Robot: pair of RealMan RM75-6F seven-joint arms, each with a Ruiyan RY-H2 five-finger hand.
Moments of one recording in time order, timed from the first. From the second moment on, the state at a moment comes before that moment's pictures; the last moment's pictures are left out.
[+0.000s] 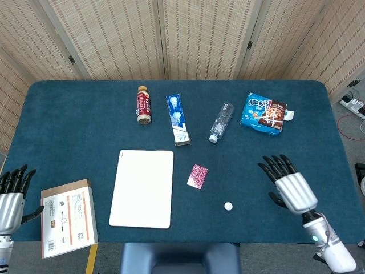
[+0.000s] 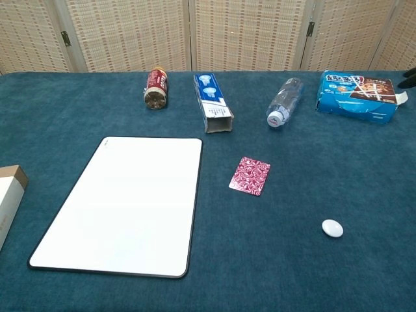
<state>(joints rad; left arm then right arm) -0.09 -1.15 -0.06 -1.63 1.46 1.51 0.19 0.28 -1.11 0.06 -1.73 -1.62 1.22 -0.25</state>
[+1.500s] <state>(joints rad) -0.04 -1.10 -0.03 -1.63 1.44 1.50 0.11 0.92 -1.51 0.12 -1.37 -1.32 0.59 -0.51</state>
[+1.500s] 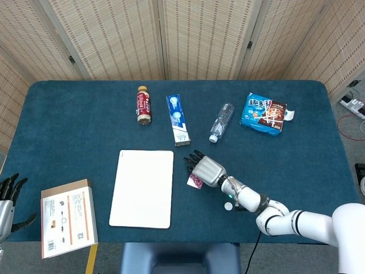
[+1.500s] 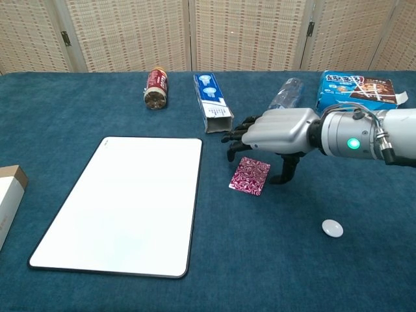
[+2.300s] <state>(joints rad) -0.04 -1.10 -0.02 -1.62 1.45 1.49 0.08 0.96 -1.55 0.07 -1.33 -1.25 0.62 -0.53</state>
